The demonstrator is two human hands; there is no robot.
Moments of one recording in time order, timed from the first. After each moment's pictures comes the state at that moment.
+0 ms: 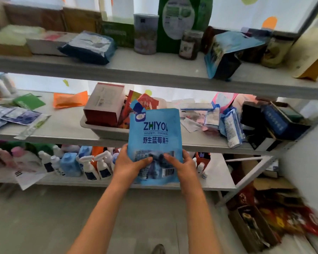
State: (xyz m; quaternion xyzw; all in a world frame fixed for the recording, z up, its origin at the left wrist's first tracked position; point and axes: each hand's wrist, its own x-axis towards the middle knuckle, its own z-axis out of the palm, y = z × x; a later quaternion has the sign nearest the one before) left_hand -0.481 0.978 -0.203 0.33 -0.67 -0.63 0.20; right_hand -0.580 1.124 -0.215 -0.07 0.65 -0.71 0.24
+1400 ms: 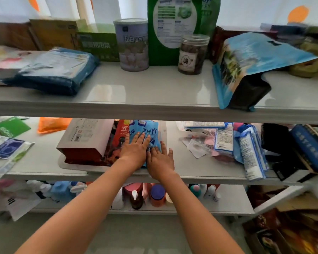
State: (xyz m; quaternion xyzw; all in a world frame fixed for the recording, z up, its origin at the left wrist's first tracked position) left_hand -0.714 0.846 -0.230 0.21 -0.97 0.04 -0.09; right_hand -0.763 0.956 -0.257 -0.41 0.90 -0.05 0.11
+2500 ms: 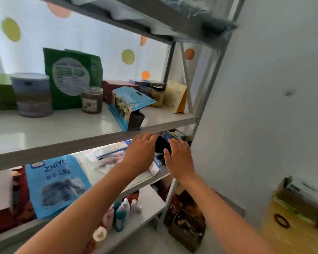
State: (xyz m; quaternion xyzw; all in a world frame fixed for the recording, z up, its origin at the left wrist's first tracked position) left_hand -0.683 1.048 -0.039 -0.21 -0.94 -0.14 0.24; right_hand -0.685 1.212 -0.065 -0.06 0.96 -0.13 -0.23
